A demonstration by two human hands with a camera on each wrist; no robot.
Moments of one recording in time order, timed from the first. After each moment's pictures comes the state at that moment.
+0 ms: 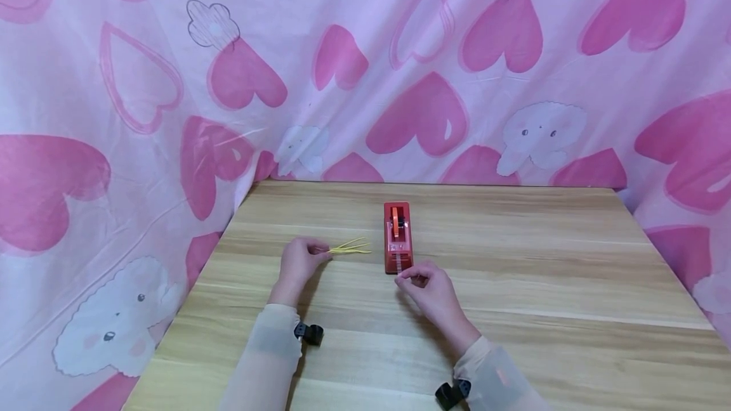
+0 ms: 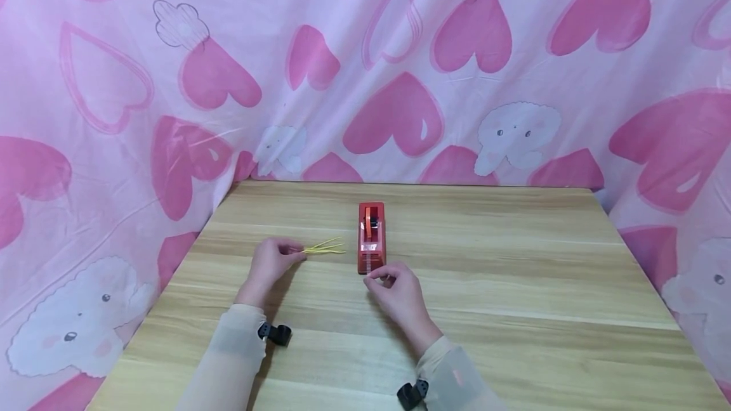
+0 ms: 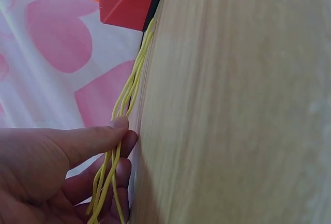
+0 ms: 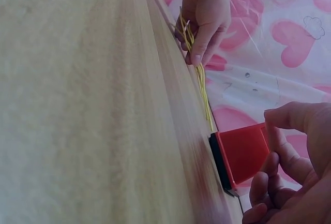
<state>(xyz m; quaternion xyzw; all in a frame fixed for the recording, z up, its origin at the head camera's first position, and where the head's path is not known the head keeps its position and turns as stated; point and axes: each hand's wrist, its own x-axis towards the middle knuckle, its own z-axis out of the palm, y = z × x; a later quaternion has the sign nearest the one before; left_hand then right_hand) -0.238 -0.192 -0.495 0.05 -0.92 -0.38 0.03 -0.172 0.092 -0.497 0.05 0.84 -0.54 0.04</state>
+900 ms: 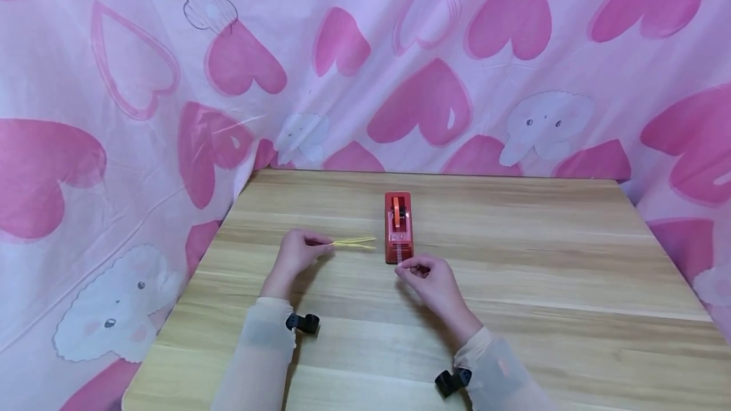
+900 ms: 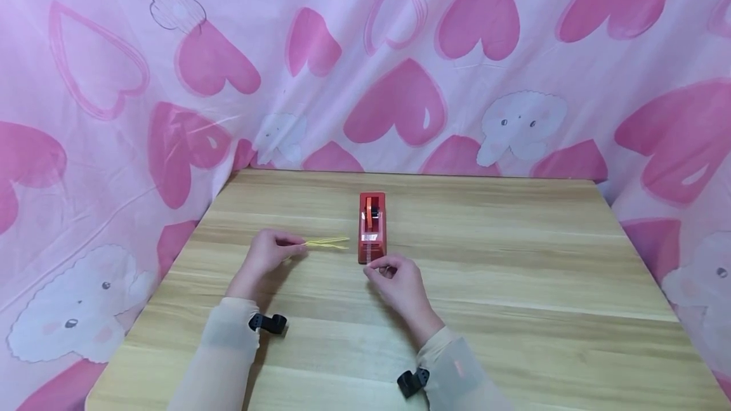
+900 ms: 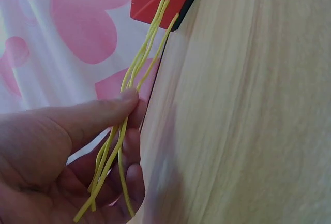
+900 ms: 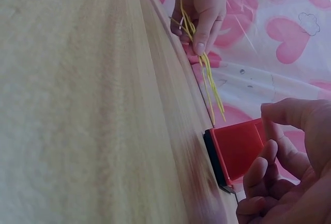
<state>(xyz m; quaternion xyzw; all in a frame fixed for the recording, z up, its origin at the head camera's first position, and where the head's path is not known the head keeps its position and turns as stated) -0.235 -0.203 -0.485 0.04 -0.90 -0.43 -0.04 -0.172 0.095 -0.493 0.04 0.83 -0.55 0.05</state>
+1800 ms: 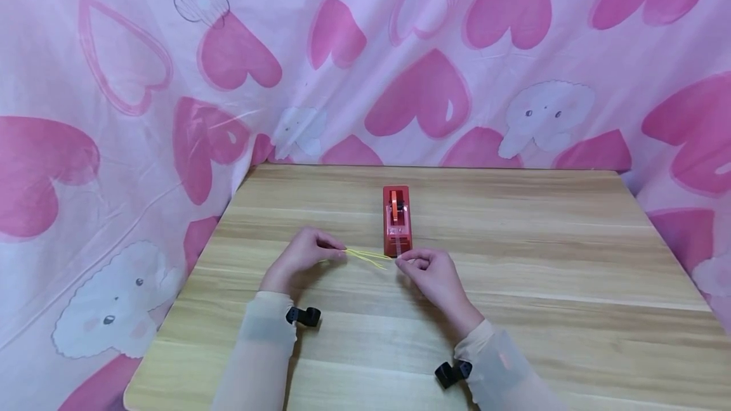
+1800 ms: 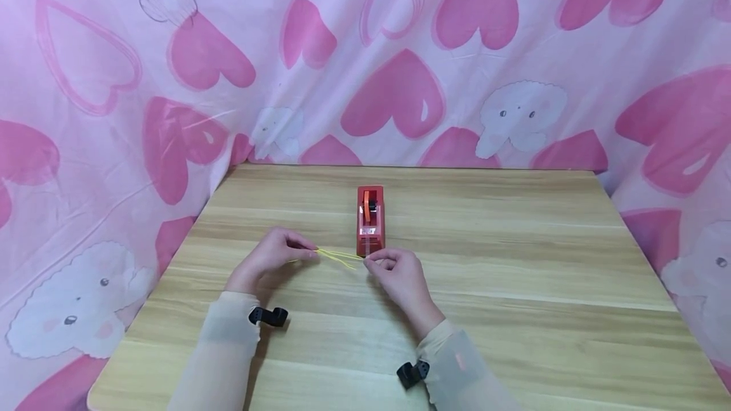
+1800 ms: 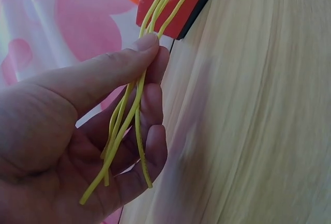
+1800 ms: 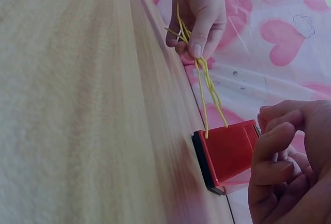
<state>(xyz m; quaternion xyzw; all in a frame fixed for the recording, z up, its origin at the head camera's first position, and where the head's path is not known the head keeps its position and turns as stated) -0.232 -0.193 -0.479 -0.08 -0.88 -0.44 -0.14 -0.173 0.100 -0.484 0.05 0.81 -0.58 0.09</state>
